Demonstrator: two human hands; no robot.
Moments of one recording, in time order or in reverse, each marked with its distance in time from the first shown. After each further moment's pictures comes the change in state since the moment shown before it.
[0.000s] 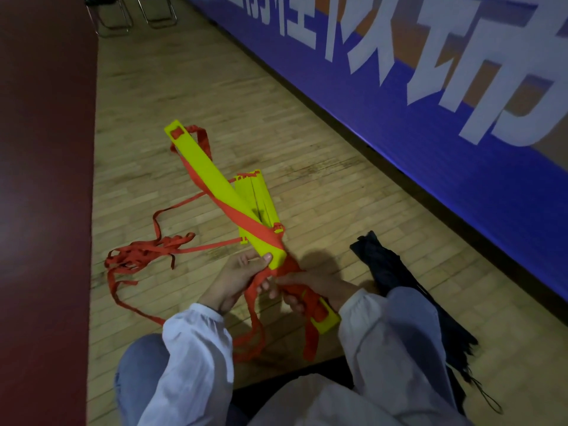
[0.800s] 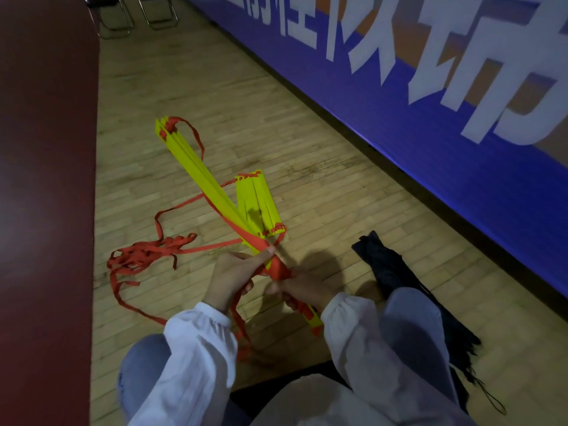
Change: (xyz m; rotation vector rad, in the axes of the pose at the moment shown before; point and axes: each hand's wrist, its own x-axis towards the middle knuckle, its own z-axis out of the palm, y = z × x) left_hand -0.025 0.032 0.011 0.147 0.278 0.016; right_hand 0.024 0.004 0.015 -0.319 0.285 -0.150
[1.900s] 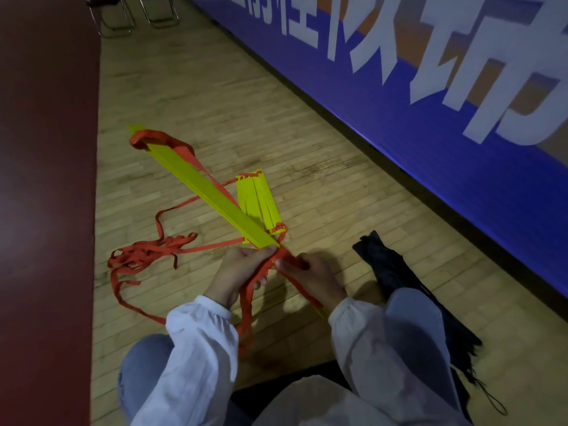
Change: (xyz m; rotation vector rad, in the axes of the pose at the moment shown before) left_hand 0.002 0.010 0.004 -0.076 -0.146 -0.027; right_hand 0.010 0.019 -0.012 0.084 0.356 -0.204
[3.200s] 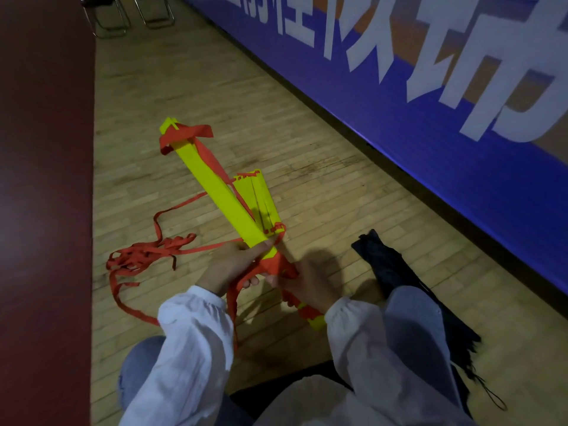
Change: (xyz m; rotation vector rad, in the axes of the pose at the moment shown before) left_hand -0.003 0.019 -0.013 0.176 -0.051 -0.016; right_hand -0.014 -0.015 0.008 -0.200 -0.142 -0.065
